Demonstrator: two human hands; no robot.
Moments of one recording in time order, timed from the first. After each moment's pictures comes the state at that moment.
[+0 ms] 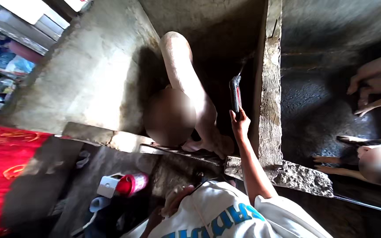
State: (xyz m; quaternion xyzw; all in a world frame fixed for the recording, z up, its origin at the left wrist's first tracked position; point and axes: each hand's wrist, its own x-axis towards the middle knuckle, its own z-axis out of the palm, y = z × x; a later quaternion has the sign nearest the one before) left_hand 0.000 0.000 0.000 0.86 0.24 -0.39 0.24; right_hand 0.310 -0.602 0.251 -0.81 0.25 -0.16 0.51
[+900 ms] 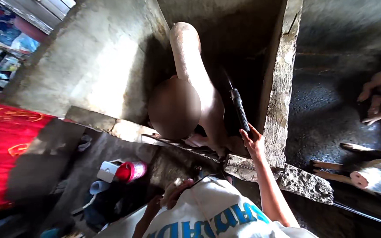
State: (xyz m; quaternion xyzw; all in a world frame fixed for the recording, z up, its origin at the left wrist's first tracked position) left_hand 0.023 -0.068 0.089 0.86 0.23 -0.36 0.29; right_hand 0.234 -0.628 0.234 -0.76 0.18 -0.07 0.62
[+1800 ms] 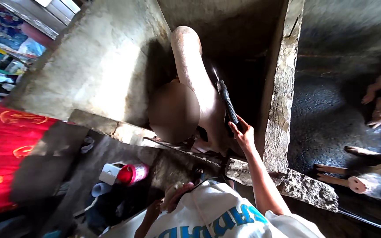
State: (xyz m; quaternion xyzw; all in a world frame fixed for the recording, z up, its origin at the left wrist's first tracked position) left_hand 0.019 -0.059 0.087 0.86 0.25 -0.35 0.29; right_hand 0.285 -0.601 0.257 -0.75 0.11 -0.07 0.65
